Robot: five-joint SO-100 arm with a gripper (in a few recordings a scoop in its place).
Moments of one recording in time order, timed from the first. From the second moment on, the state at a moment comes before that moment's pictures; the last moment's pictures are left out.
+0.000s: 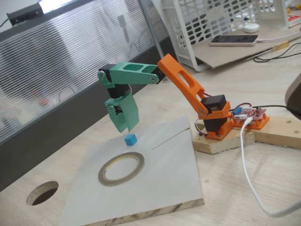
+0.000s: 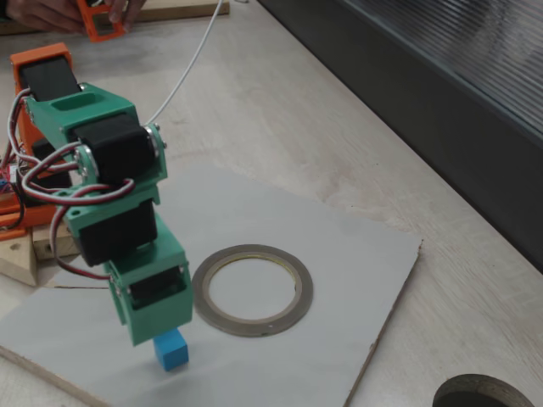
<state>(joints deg) 22.9 59.2 48.5 100.9 100.7</state>
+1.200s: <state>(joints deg) 22.9 59.2 48.5 103.4 100.7</state>
